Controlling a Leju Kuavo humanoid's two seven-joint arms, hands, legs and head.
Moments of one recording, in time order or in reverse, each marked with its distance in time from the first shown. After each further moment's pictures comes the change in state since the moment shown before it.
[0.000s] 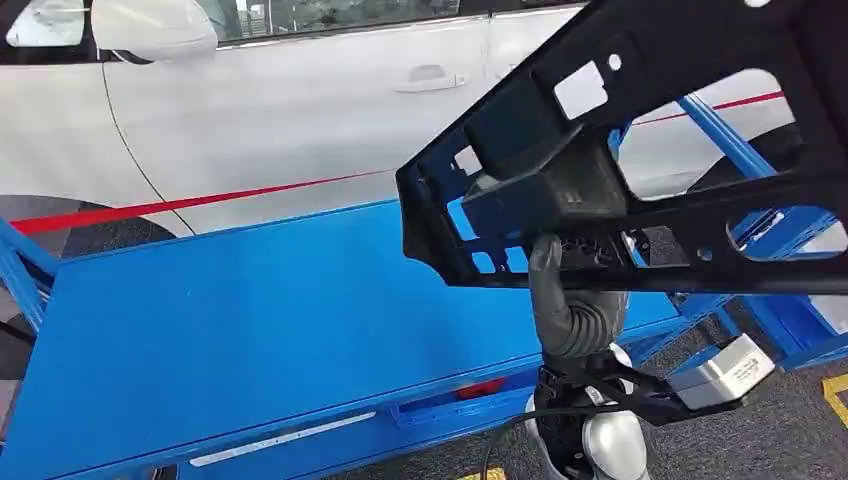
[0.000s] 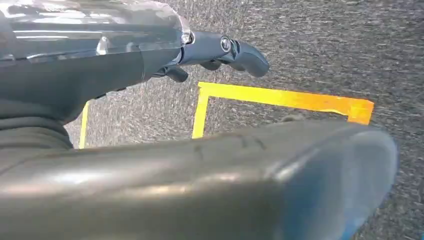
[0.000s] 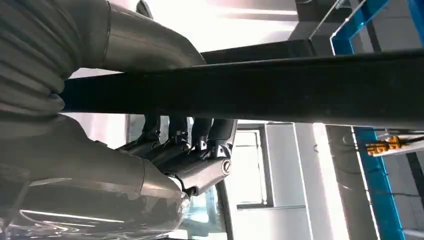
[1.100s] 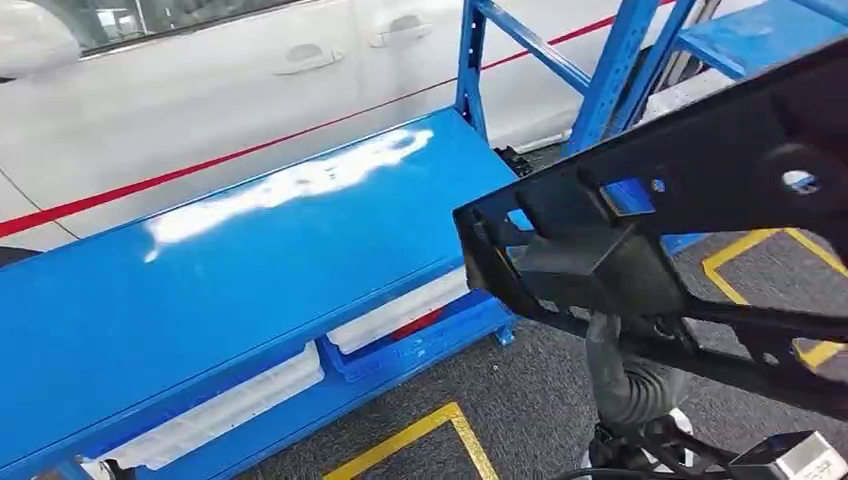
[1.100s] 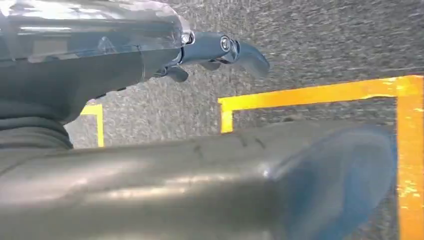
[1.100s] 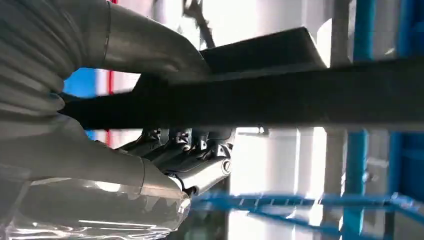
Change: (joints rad) left arm 0.003 0.032 0.016 -0.002 0.011 -0.067 0.015; right arm 0.247 -0.085 -0.167 -0.116 -0.027 0.079 -0.100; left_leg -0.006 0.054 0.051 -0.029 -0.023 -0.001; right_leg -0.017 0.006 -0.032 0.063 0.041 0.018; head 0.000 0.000
